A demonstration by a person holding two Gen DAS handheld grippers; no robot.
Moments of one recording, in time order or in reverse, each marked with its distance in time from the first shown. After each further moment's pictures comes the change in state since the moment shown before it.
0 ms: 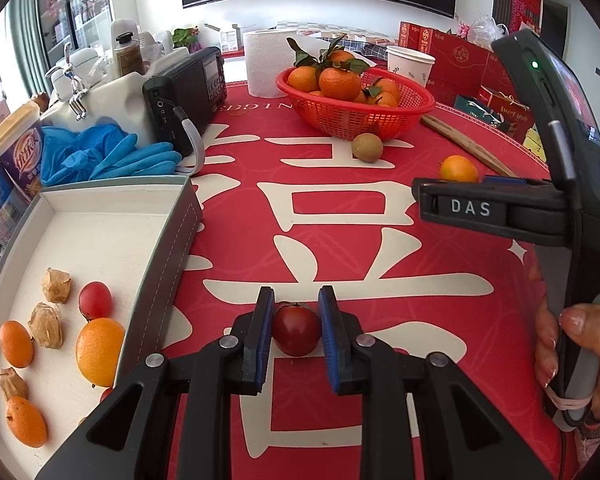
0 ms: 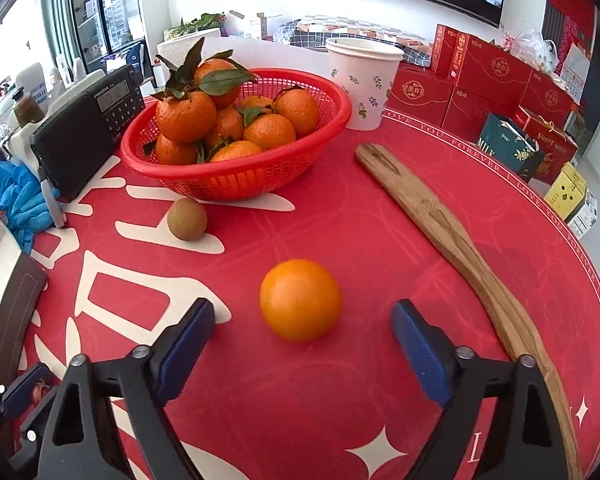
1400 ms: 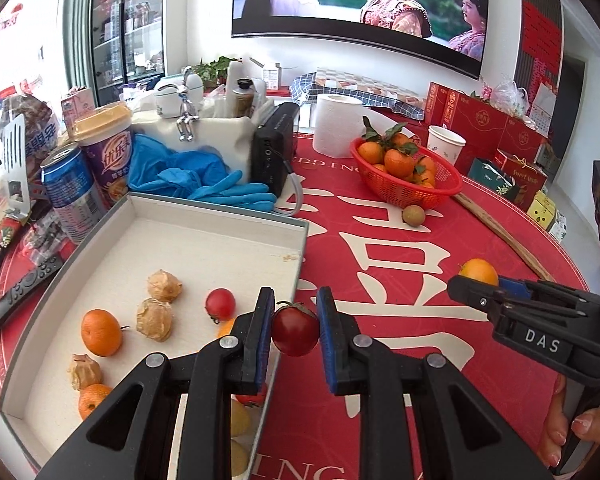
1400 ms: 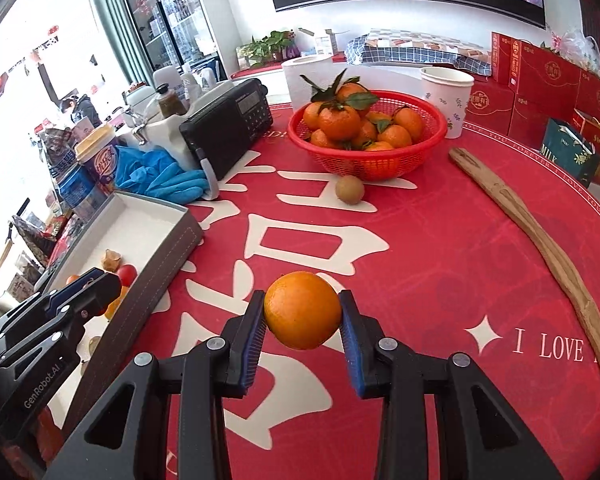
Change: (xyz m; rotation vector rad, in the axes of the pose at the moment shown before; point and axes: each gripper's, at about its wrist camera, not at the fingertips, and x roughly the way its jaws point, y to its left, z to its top) left arm -0.066 0.074 -0.010 -0.149 -0.167 0.024; right arm -0.076 0.052 -0.043 -0.027 -0.046 0.300
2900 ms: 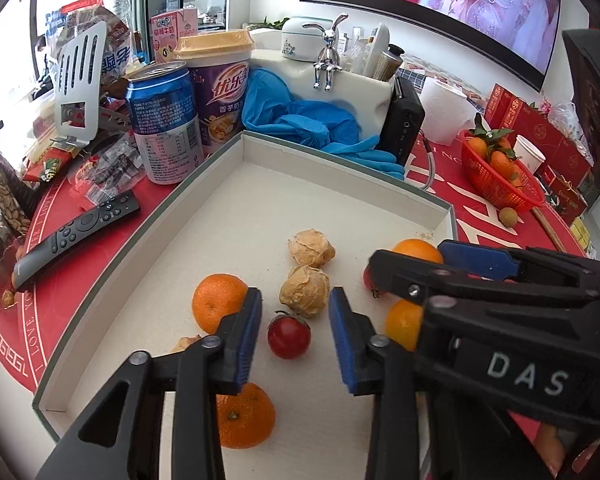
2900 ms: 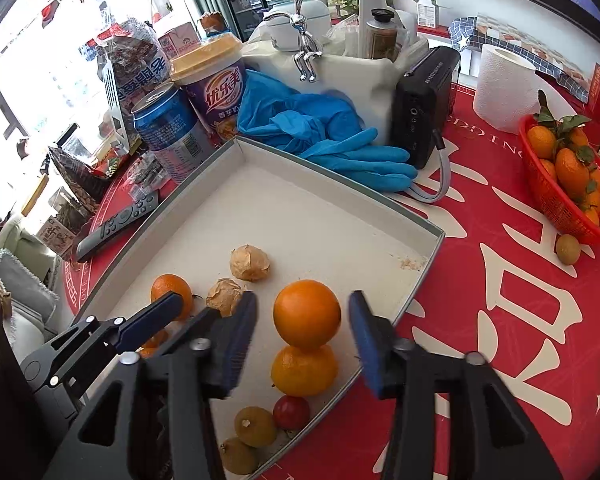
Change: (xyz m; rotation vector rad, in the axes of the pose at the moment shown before) left arm 0.013 0.097 -0.012 -0.158 0.126 0.093; right arm 0.069 0.161 0.030 -0.208 0.187 0.139
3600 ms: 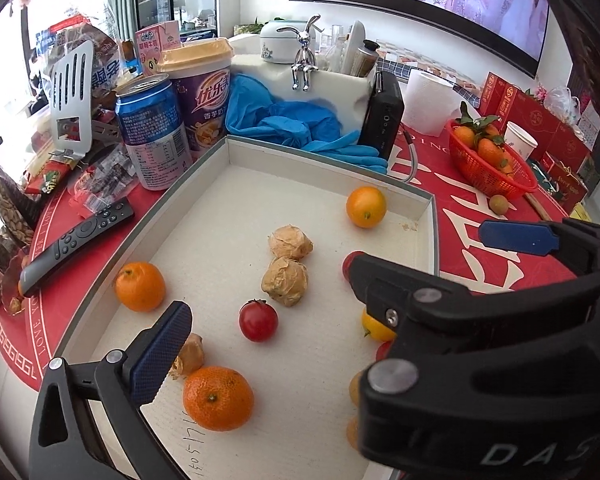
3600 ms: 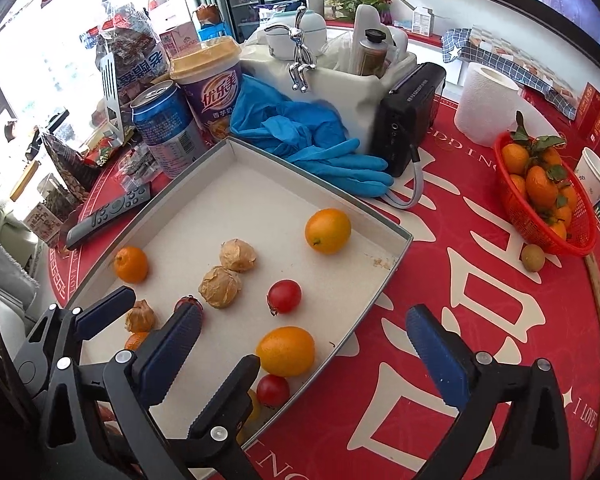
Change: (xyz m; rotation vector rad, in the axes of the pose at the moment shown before) left arm -0.007 -0.018 -0.002 0.047 0.009 0.036; right arm -0.018 0.004 -0.002 -0.055 0.018 -0.098
